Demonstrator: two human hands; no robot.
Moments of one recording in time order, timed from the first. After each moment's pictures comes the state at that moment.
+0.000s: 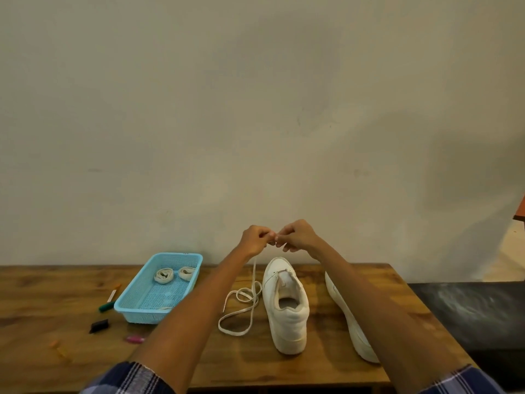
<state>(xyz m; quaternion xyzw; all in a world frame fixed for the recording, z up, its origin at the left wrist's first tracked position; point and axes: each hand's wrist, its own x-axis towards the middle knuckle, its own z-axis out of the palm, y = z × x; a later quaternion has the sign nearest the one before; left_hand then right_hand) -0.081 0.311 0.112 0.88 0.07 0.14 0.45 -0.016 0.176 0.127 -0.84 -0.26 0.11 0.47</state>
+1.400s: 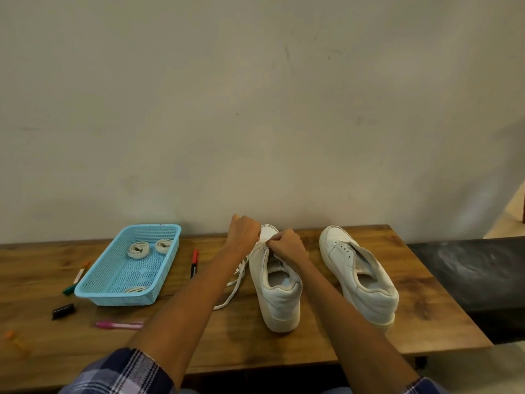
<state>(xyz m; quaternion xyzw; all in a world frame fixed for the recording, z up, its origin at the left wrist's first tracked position) -0.027 0.310 0.030 0.99 0.10 0.08 0.02 0.008 0.190 -0.003 -0.89 -0.15 0.10 0.42</state>
